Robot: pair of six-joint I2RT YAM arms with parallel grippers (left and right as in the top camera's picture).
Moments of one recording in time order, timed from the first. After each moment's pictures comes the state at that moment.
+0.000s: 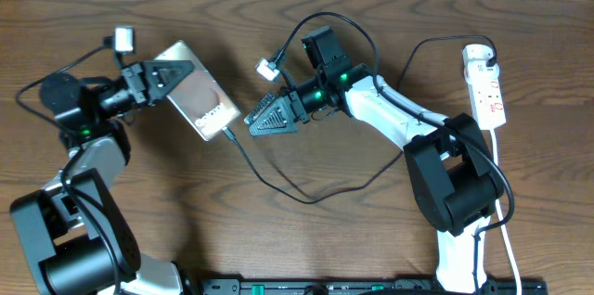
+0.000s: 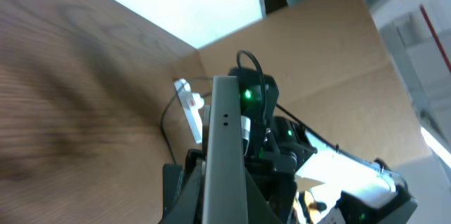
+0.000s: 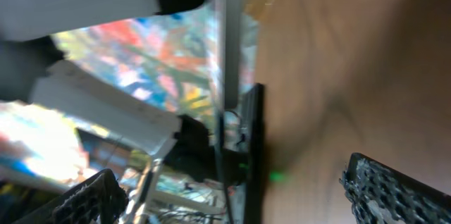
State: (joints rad) left arm 0.41 1.69 0.79 1.09 1.50 -1.32; right arm 0.54 2.10 1.47 -0.27 -1.47 0.14
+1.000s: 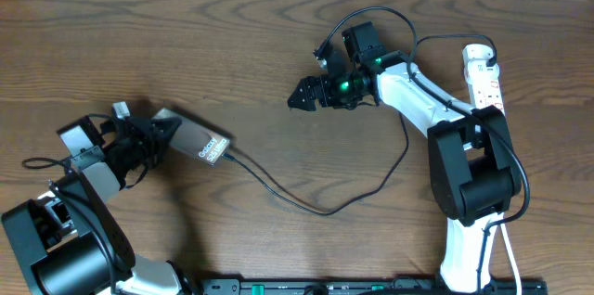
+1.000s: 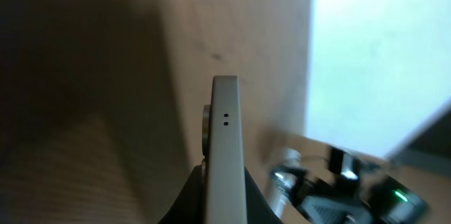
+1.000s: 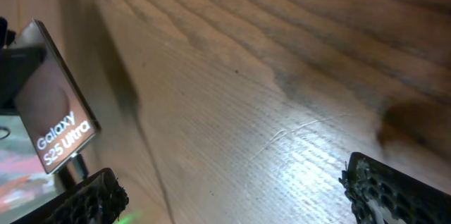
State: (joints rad) left arm 0.54 1.69 0.62 0.13 0.99 -0.73; right arm 0.38 2.10 1.47 -0.53 -0.68 0.23
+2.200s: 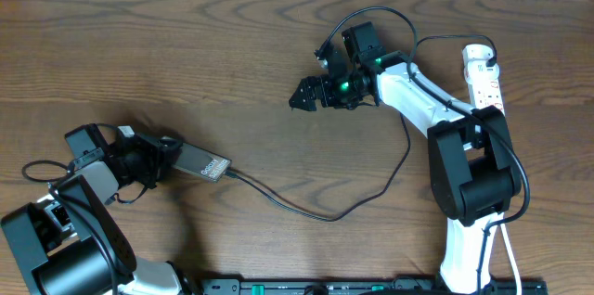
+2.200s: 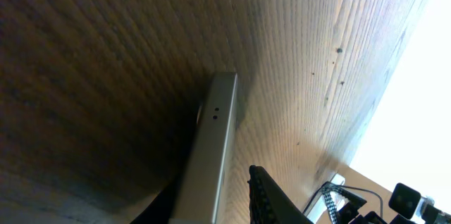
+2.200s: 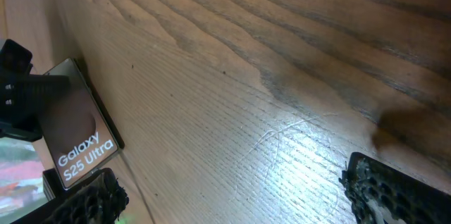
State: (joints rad) left arm 0.54 1.68 0.63 -0.18 0.77 -0.68; right arm 0.38 2.10 1.47 -0.54 -0.65 0.23
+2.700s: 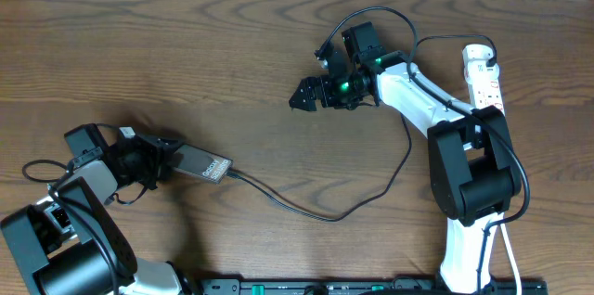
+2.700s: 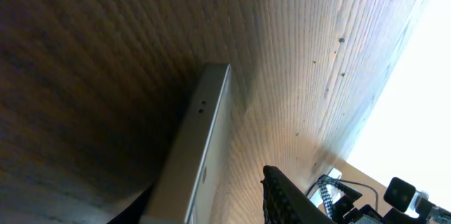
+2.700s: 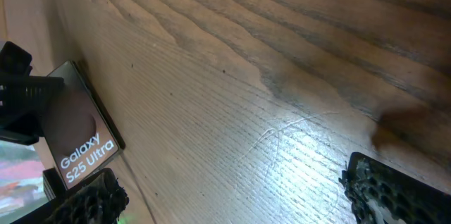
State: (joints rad) left arm 0.54 1.67 0.64 -0.25 0.78 -0.68; right arm 0.38 2.10 1.47 -0.54 -0.65 0.23
